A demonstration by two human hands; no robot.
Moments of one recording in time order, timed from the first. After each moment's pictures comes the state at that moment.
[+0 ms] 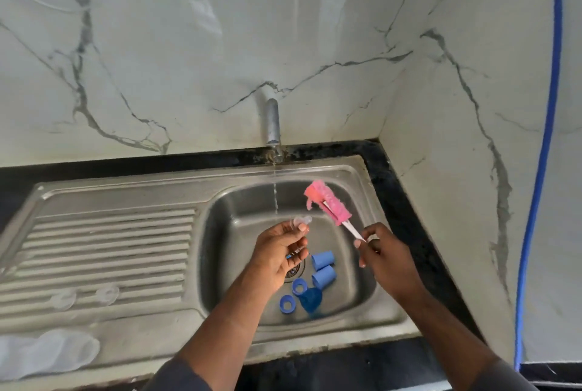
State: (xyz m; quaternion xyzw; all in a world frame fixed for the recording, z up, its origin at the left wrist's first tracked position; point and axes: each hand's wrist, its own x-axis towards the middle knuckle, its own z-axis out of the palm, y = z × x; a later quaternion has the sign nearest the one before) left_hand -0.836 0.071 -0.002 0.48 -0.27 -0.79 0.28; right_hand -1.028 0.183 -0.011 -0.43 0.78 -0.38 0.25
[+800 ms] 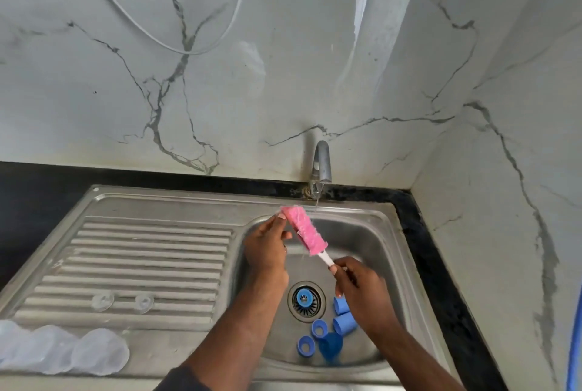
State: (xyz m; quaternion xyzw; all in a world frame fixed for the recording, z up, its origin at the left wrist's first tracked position) left_hand -0.785 0.023 0.044 0.56 -0.22 -0.58 0.55; right_hand -0.927 0.131 0.021 -0.53 0.73 -0.35 0.25
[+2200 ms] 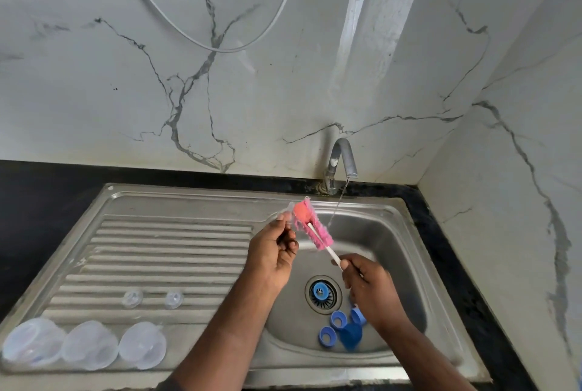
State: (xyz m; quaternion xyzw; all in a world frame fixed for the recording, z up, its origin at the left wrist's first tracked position) left_hand -0.698 0.020 0.049 0.38 -0.08 -0.80 0.47; right_hand -0.862 0.133 0.026 -0.50 0.72 -0.39 0.27
